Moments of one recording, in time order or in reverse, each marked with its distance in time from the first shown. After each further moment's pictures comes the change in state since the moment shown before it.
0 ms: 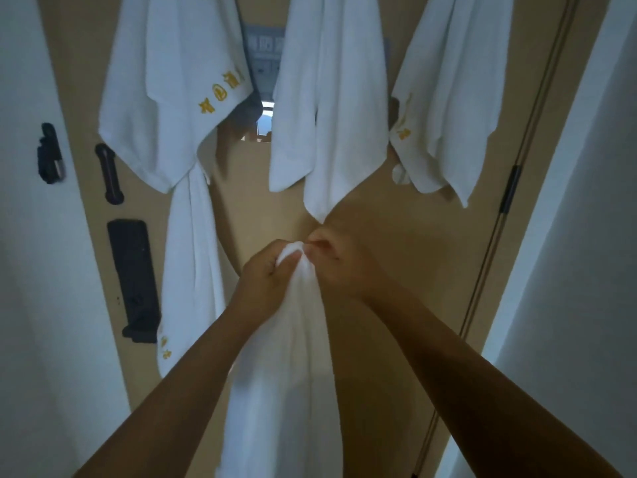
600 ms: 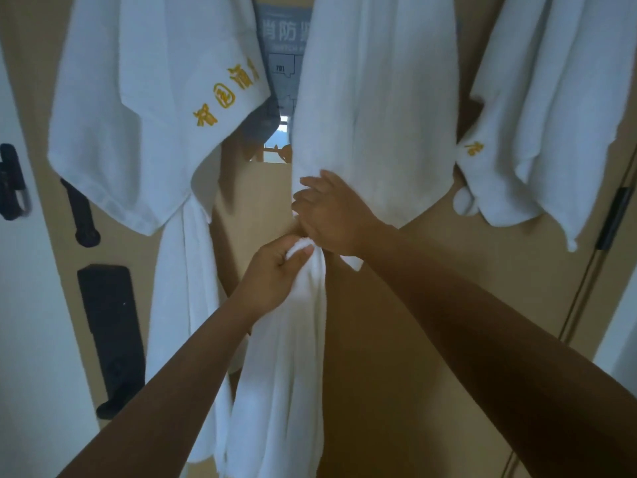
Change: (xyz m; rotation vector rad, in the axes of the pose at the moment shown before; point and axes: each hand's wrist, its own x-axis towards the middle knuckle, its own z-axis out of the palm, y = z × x) left_hand 0.148 -0.097 -0.006 0.005 -0.100 0.048; right_hand 0.210 0.060 0.039 -1.027 -0.080 -0.572
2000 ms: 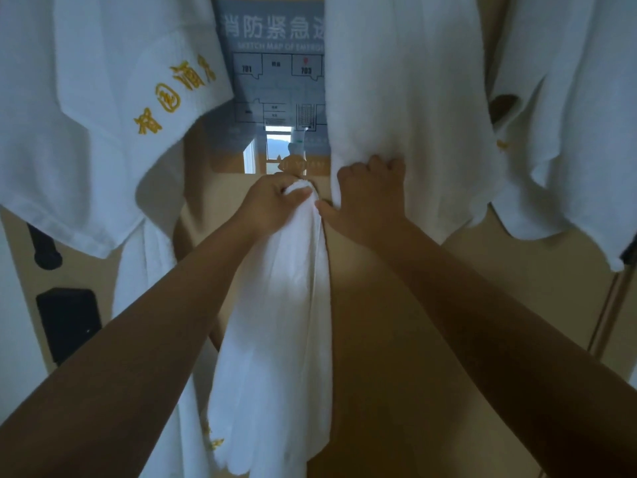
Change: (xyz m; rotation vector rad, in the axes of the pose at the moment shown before) left_hand 0.129 0.012 0.008 0.132 0.034 0.078; right_hand -0.014 0.059 0.014 -0.030 0.091 0.589
